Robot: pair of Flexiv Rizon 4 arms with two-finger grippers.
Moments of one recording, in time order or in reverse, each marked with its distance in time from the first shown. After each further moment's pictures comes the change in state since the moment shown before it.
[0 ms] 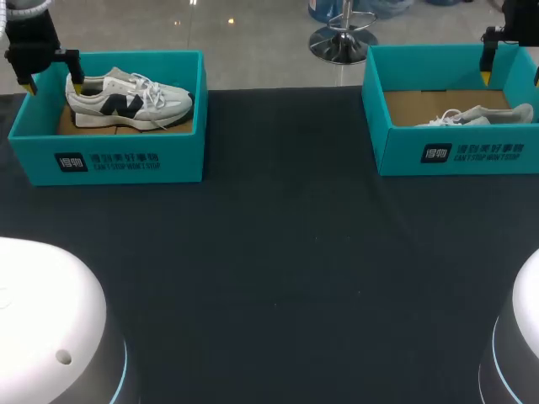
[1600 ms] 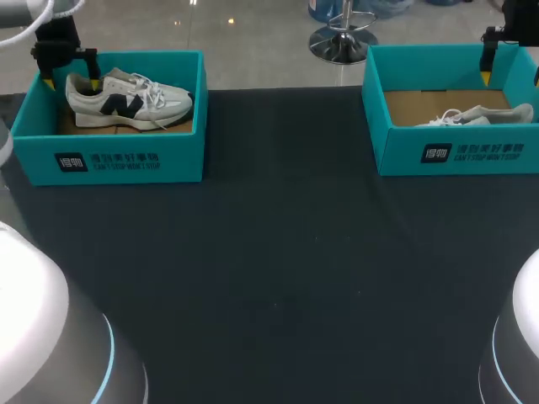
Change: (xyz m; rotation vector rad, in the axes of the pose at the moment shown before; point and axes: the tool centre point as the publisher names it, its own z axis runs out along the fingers) left arm 0.004 0.108 0.079 0.045 0.021 -0.003; right arm 0.000 0.000 0.000 0.000 0.000 0.000
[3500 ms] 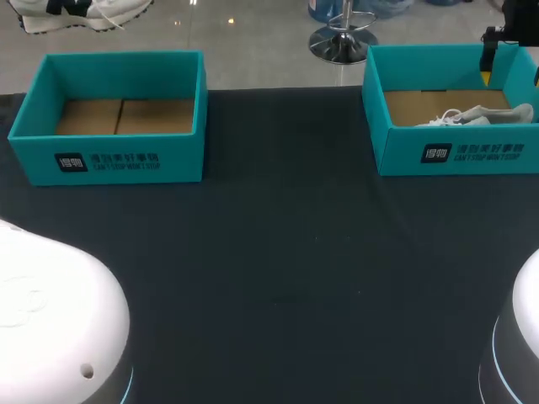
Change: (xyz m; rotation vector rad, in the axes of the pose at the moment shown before) left arm 0.056 -0.024 -0.269 -0.188 0.031 0.143; right arm 0.000 0.000 0.000 0.000 0.000 0.000
